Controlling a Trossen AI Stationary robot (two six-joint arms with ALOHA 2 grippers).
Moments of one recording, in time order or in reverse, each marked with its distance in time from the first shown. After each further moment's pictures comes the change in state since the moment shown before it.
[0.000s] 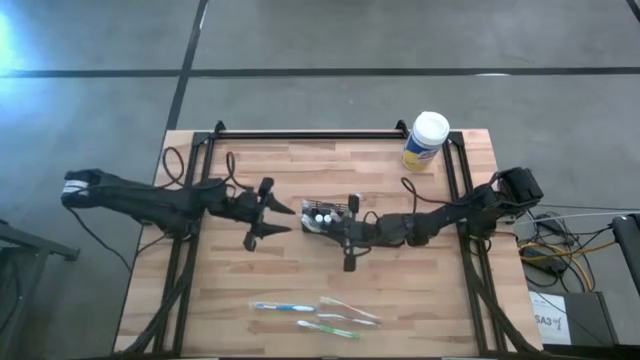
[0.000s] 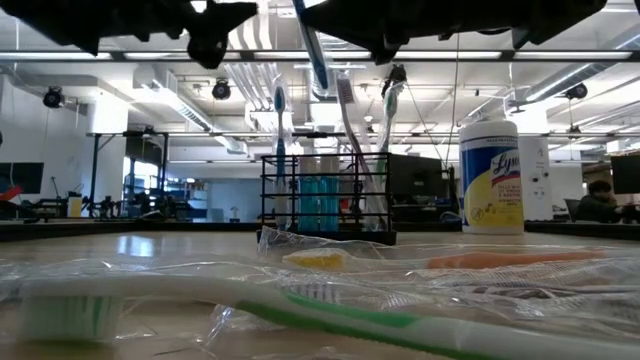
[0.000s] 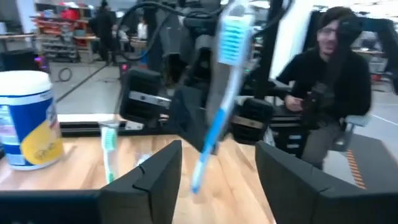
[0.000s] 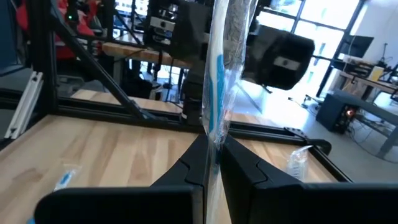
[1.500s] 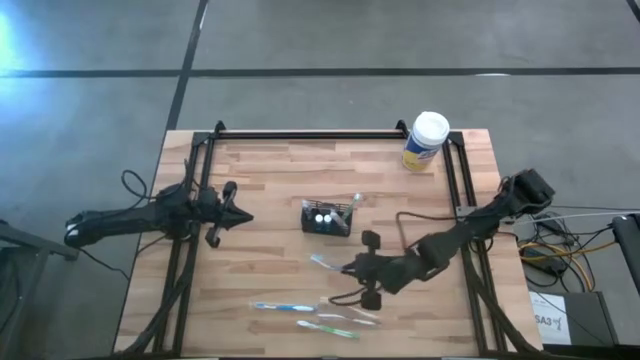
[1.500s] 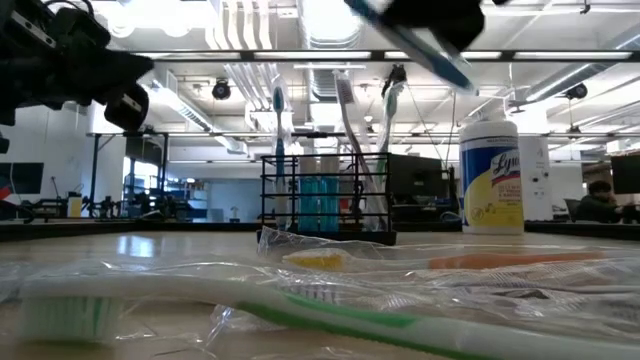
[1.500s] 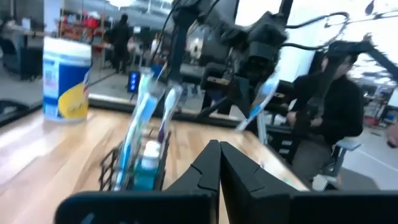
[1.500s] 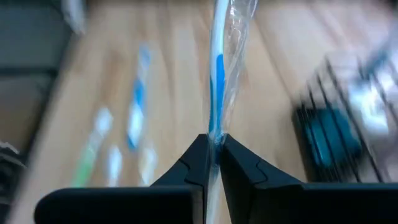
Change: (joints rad) left arm 0.191 -0.793 -0.476 -0.314 0.145 -0.157; right arm 0.273 -0.060 0.234 -0.916 0.132 0.527
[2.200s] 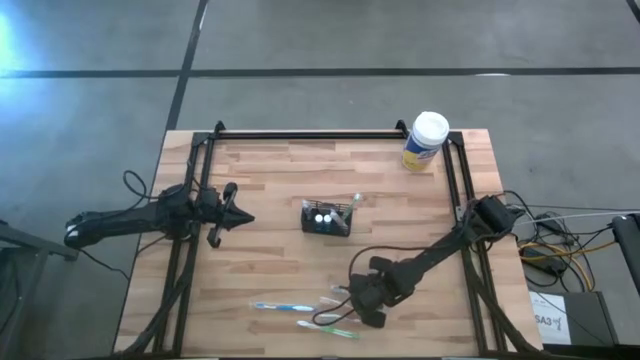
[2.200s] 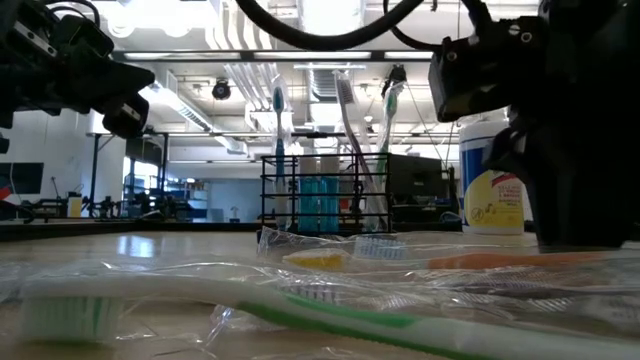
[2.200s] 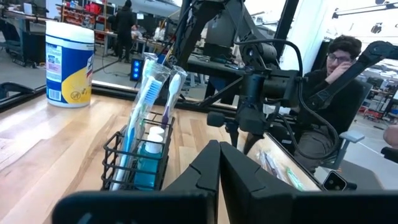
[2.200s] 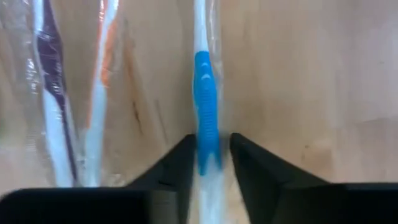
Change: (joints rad) left arm 0.011 -0.008 0.001 -0.068 -0.001 0.000; right arm 0.026 0.395 0.202 -0.556 -0.398 0.427
